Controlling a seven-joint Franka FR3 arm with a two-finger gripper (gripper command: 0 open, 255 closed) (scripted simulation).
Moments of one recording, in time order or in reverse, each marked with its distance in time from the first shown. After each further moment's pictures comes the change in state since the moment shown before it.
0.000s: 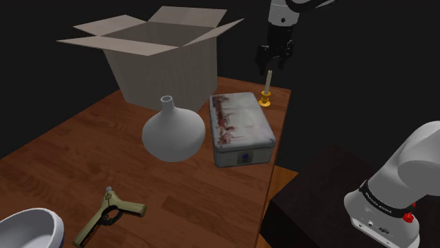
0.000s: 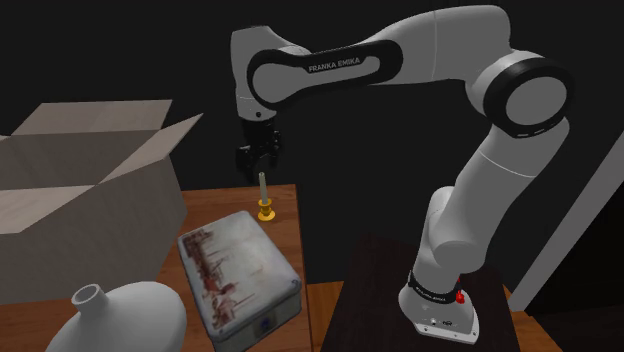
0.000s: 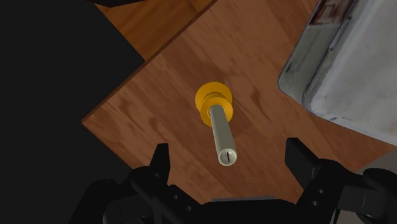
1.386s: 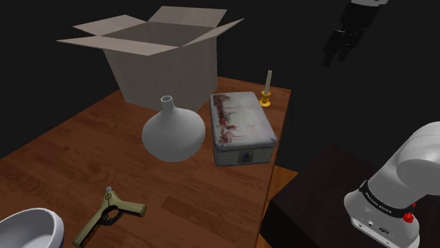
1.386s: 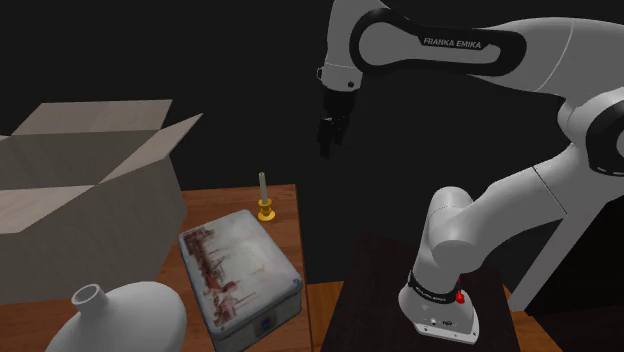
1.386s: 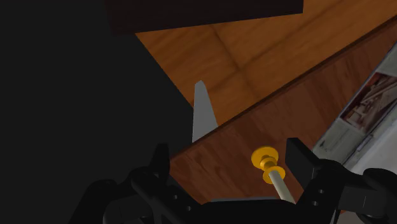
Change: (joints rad) arm -0.033 -0.529 -0.165 -0.281 -0.032 -0.194 -0.255
